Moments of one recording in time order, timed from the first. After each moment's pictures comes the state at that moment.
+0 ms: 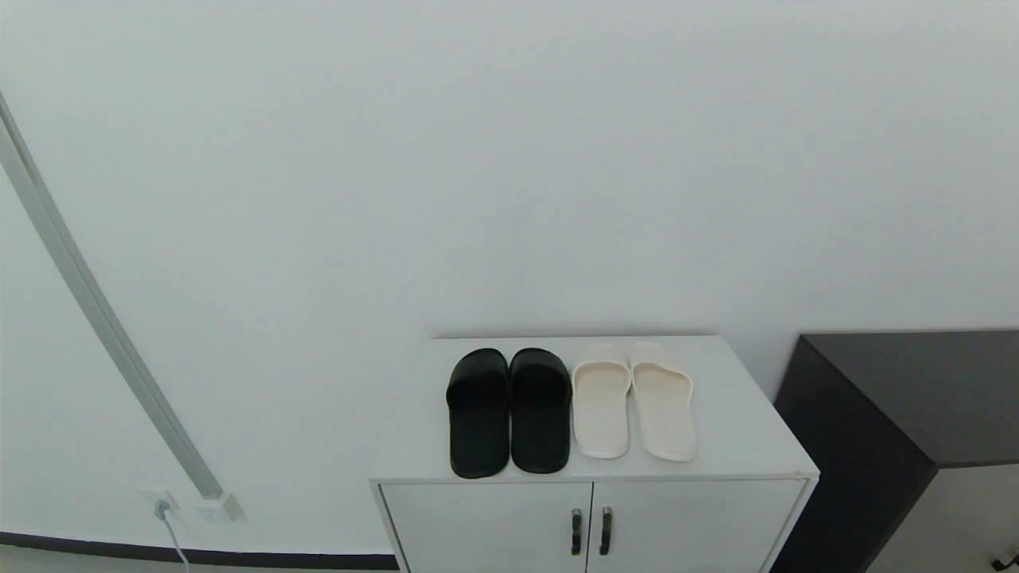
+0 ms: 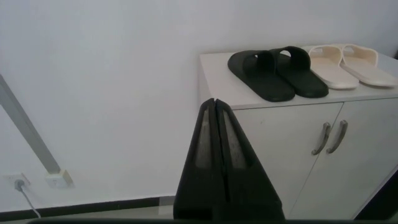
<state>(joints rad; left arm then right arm) 0.00 0.00 0.00 0.00 -0.05 0.02 0.00 0.23 -0.24 0.05 0.03 0.03</state>
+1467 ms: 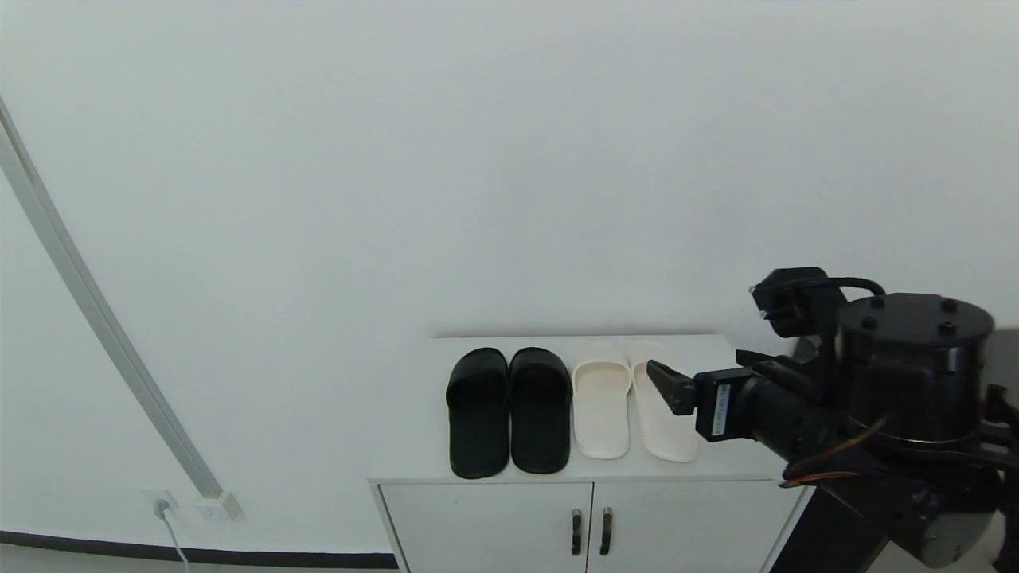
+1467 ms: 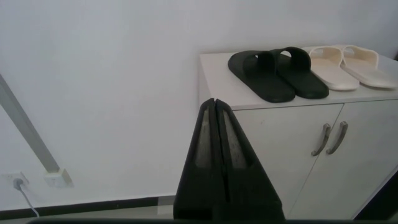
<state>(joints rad) 0.00 0.00 0.00 0.00 -0.05 0.01 0.81 1.57 -0.70 -0.61 -0.53 0.25</state>
